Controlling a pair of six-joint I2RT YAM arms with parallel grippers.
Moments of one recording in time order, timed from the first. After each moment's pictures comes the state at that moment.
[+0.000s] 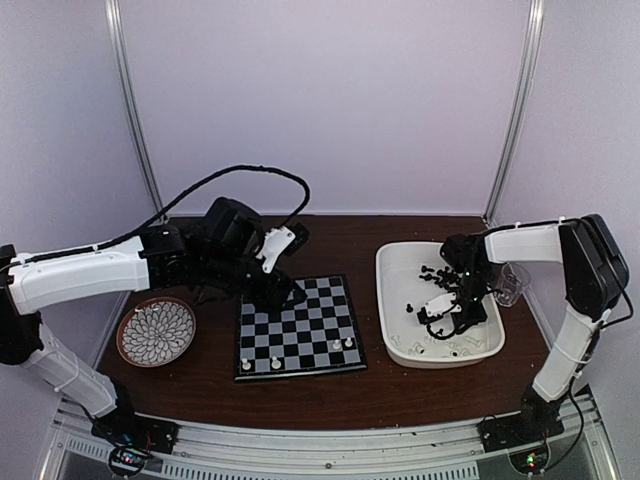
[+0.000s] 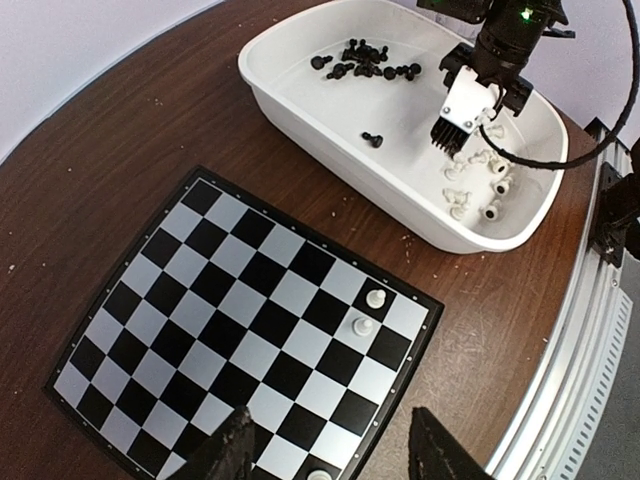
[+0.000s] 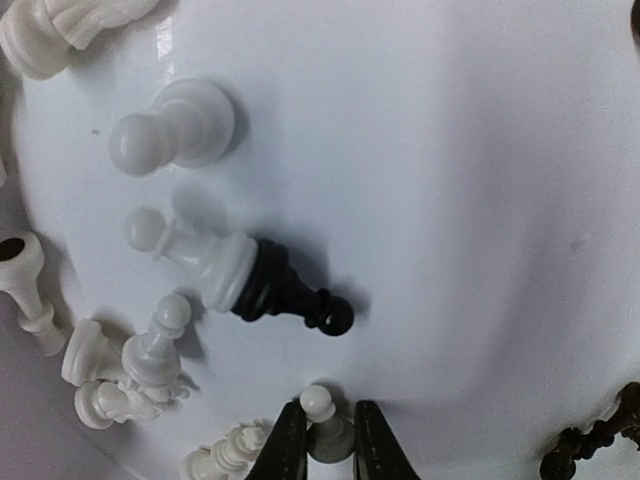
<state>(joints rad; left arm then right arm) -0.96 1.42 1.17 -0.47 0.07 -0.12 0.33 1.76 1.08 -0.92 0.03 -1.23</state>
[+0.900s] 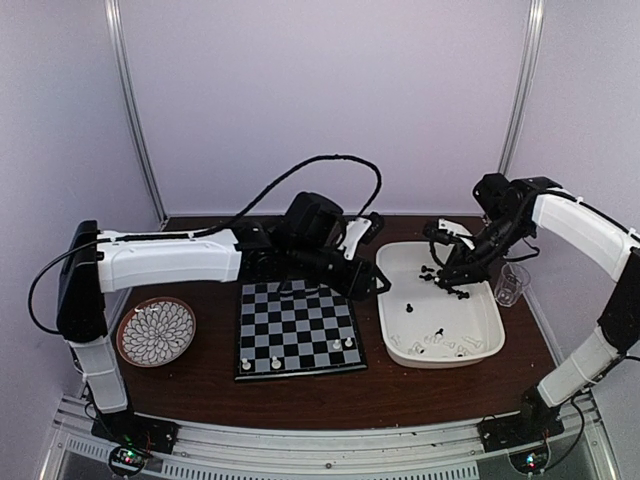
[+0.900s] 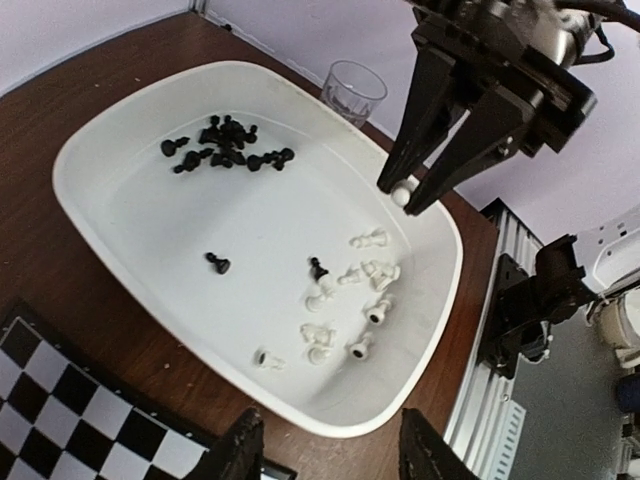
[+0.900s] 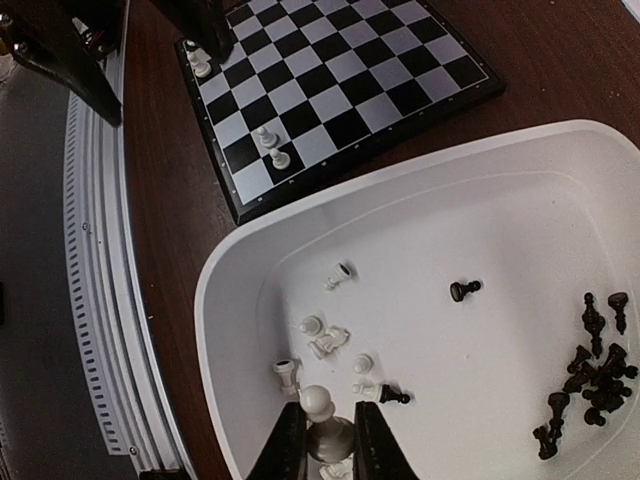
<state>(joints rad) -1.05 1.85 1.53 -0.23 0.25 -0.33 0.26 1.50 1.37 -1.20 -0.61 -0.85</state>
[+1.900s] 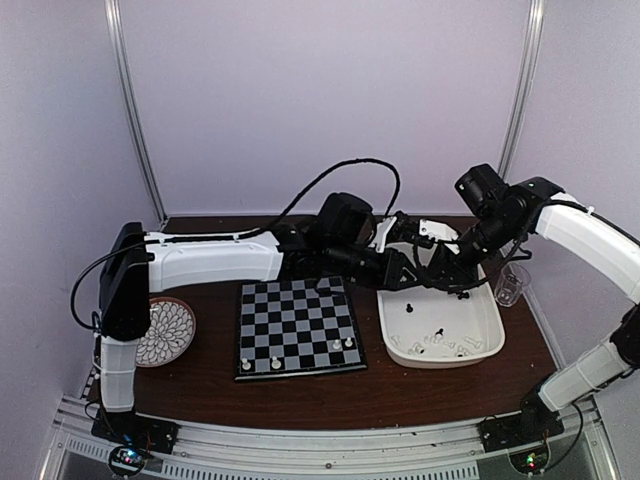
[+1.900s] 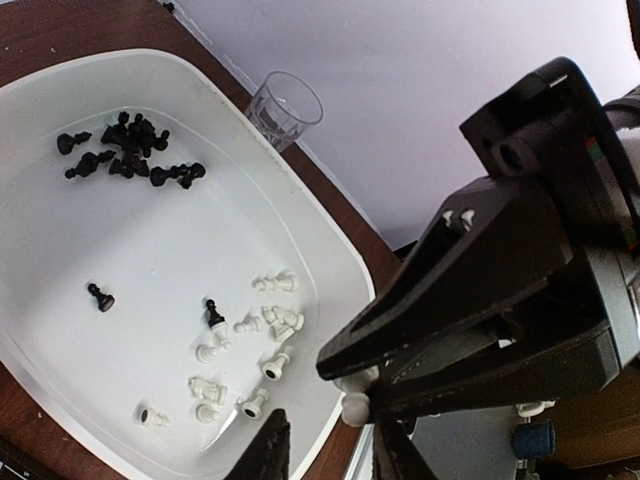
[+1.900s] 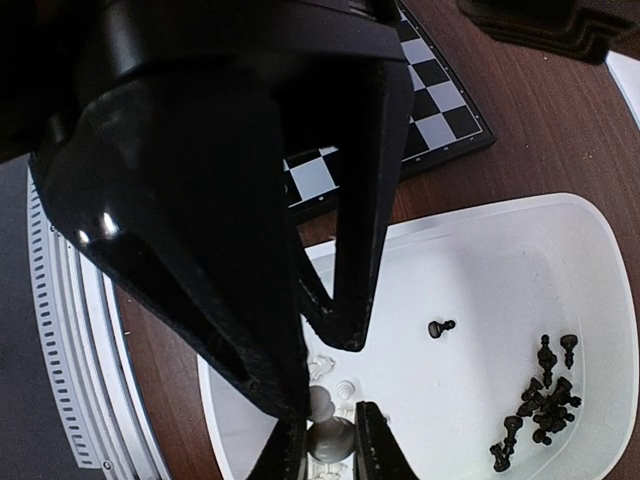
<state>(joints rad) -1.06 2.08 1.76 -0.12 0.43 -0.62 0.50 1.39 1.36 -1.08 -0.42 -0.70</state>
